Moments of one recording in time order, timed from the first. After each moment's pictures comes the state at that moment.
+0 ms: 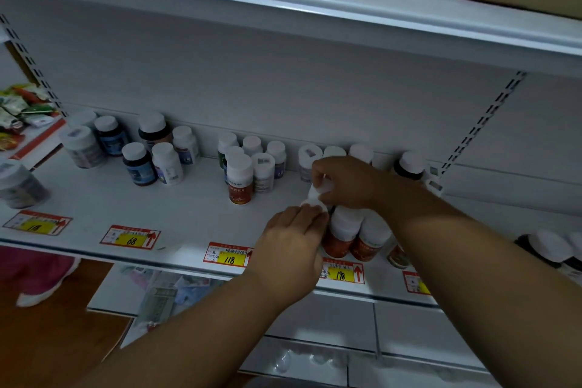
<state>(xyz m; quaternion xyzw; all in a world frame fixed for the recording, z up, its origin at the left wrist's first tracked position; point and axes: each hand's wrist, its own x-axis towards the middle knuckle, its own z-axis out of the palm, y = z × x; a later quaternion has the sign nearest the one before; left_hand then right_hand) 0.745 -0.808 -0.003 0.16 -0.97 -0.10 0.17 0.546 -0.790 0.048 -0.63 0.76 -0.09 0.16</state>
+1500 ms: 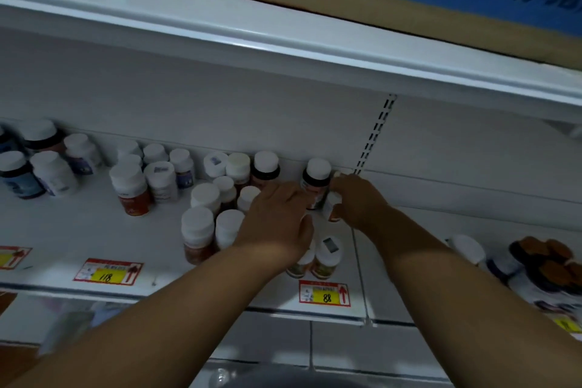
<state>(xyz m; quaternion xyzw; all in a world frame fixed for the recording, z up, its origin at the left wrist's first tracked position) 0.593 -0.729 0.021 0.15 -0.95 -0.18 0.23 0.397 -0.647 0.013 -0.47 0.88 -0.05 0.05</state>
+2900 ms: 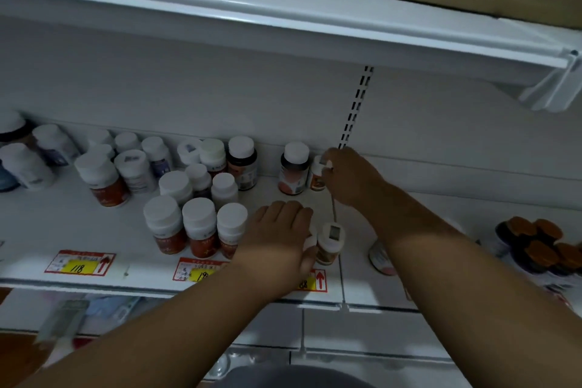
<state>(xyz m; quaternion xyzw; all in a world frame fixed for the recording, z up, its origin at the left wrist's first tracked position) 0.581 -0.674 -0.007 0.11 -0.97 -0.06 0.19 0.377 -0.628 0.027 -0.45 0.88 -0.16 0.07</state>
